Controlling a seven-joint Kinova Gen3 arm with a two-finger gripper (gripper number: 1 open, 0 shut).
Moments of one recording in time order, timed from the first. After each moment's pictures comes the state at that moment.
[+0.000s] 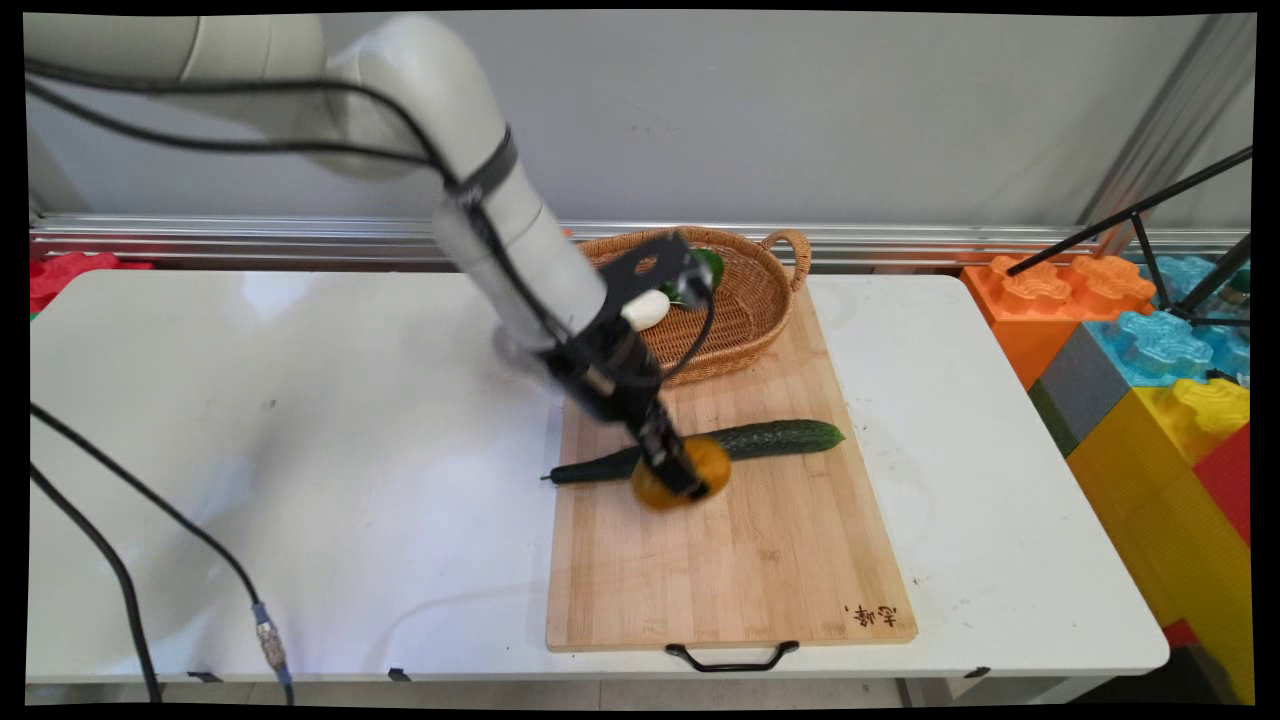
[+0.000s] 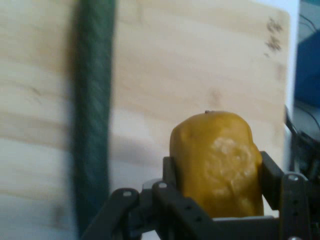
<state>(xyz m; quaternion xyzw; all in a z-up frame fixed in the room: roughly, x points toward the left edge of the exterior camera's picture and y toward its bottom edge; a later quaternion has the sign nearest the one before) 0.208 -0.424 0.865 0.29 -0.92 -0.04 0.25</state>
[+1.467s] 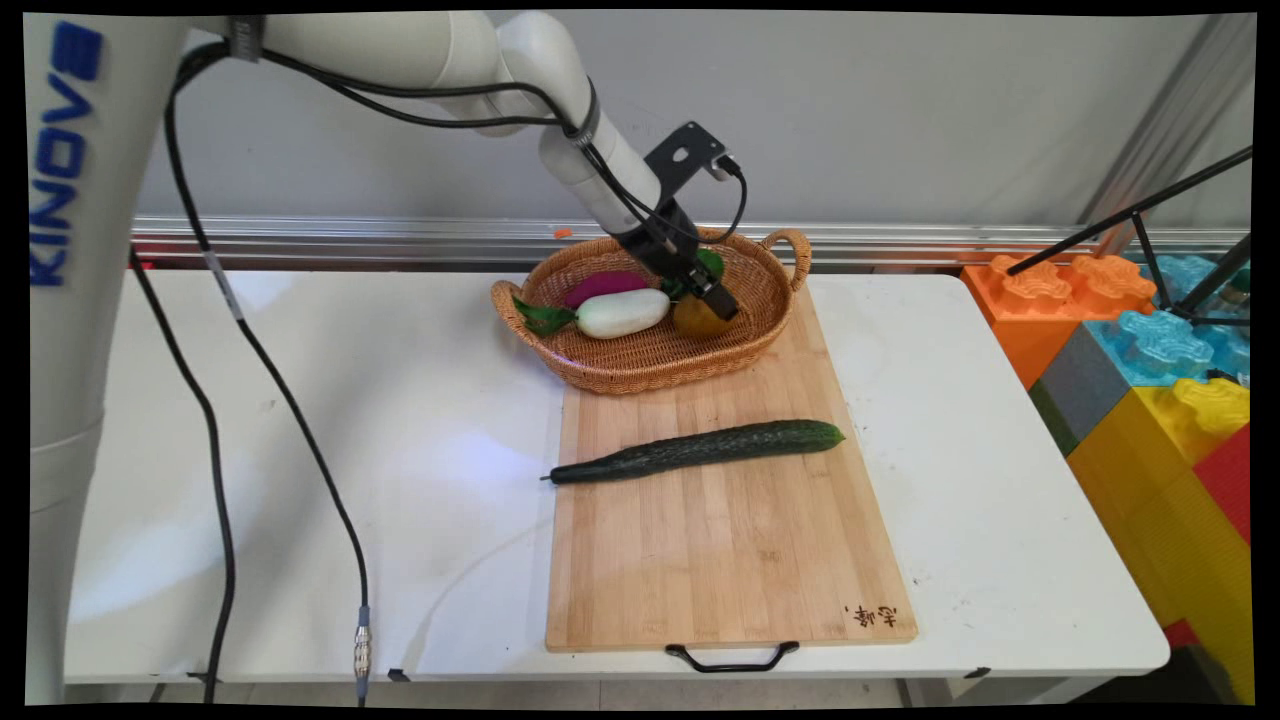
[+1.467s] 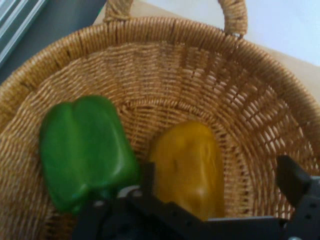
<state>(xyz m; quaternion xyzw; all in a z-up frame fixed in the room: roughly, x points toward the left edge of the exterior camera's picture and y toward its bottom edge) 0.229 -0.617 0.818 0.36 -0.88 0.11 0.28</state>
